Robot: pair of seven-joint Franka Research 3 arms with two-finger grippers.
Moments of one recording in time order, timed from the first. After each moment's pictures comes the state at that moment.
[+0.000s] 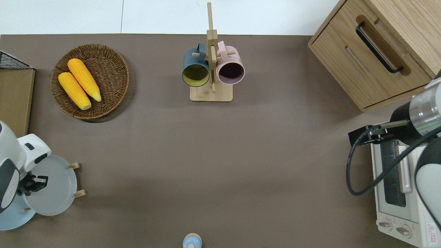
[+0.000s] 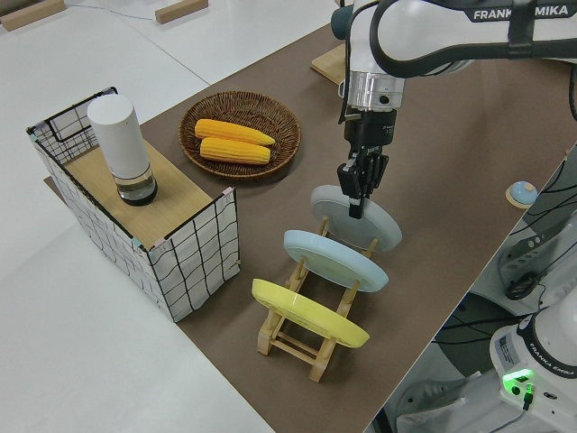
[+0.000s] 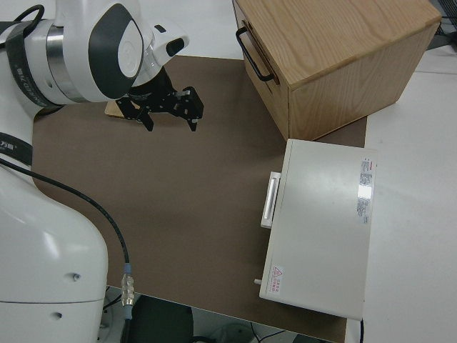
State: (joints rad) left arm -0.02 -0.11 0.11 -2.14 0.45 1.66 -0.06; right arm -0.26 0.02 0.38 -1.49 -0.03 1.38 0.04
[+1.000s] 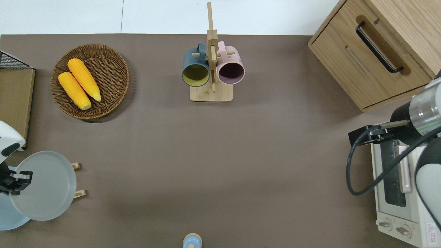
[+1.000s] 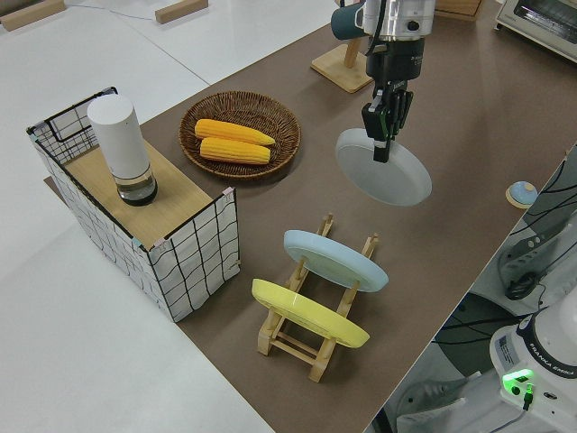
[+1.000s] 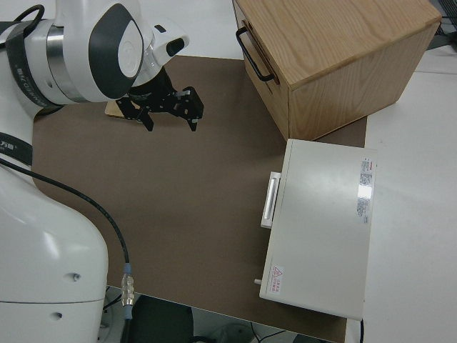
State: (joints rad) left arm -0.02 -0.14 0.07 -1.90 0.27 1.42 -0.04; right arm -0.26 0.02 0.38 -1.49 -0.03 1.38 0.04
